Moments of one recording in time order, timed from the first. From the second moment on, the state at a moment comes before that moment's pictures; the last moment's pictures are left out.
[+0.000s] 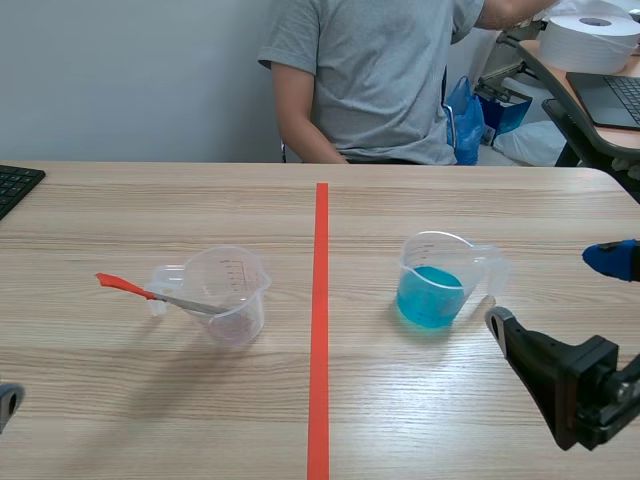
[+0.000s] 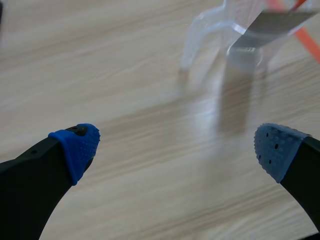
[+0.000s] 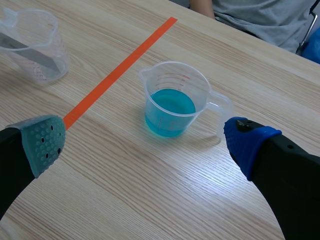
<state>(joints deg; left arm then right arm) 59.0 -32.6 -19.8 106.3 -22.0 -16.9 -9.9 -45.8 30.5 13.0 114.8 17.0 24.7 5.0</state>
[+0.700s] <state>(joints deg) 63.5 -25.5 -16.6 79.5 -21.8 -17.4 -11.2 -45.8 30.5 13.0 114.8 17.0 24.7 5.0</state>
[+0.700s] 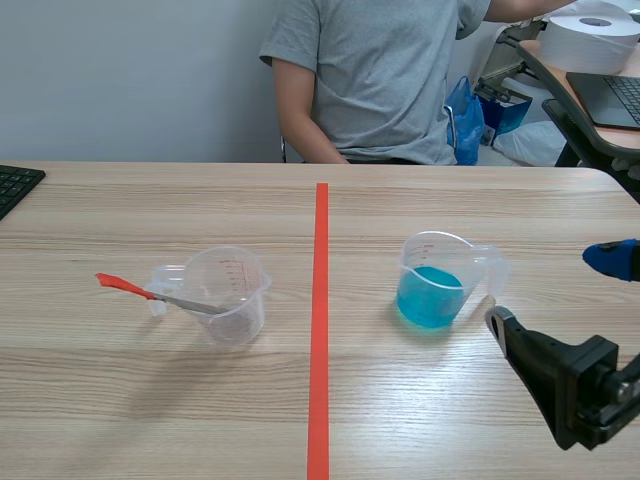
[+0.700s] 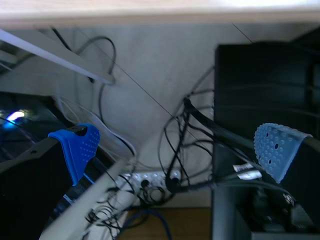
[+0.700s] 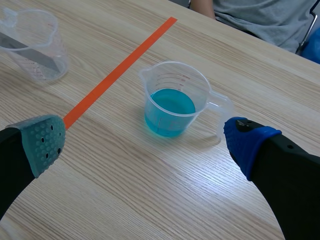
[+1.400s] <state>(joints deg) 50.2 -25.4 -0.8 62.0 -21.8 -17.6 -12.9 -44.7 30.5 13.0 114.8 16.4 26.6 7.6</state>
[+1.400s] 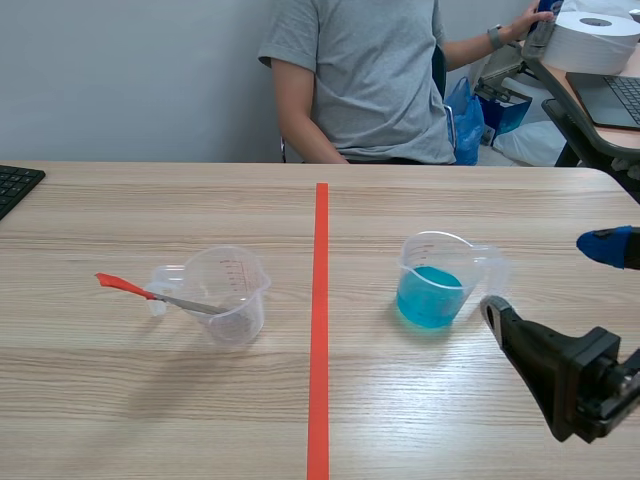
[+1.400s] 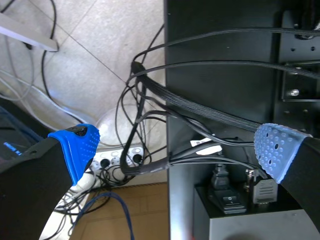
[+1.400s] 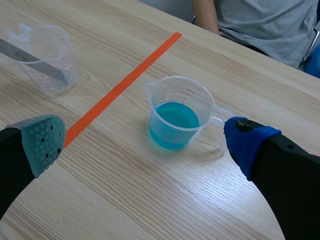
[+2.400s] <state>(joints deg) 50.2 -25.4 -0.8 62.4 -21.8 -17.8 -12.9 -10.7 25.6 -34.3 112.5 -5.1 23.0 4.1</state>
